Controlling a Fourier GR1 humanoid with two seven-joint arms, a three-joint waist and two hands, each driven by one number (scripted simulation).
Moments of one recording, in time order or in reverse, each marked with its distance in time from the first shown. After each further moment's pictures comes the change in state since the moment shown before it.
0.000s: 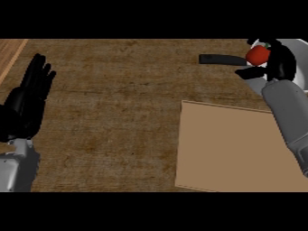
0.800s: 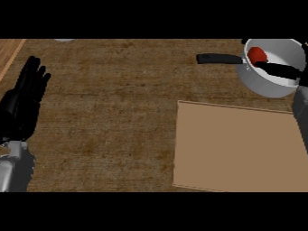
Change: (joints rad) left arm 0.018 0.012 0.023 -0.003 0.005 -0.010 0.006; right arm 0.059 -0.071 -0.343 -0.012 -0.450 0.203 -0.506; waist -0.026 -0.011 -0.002
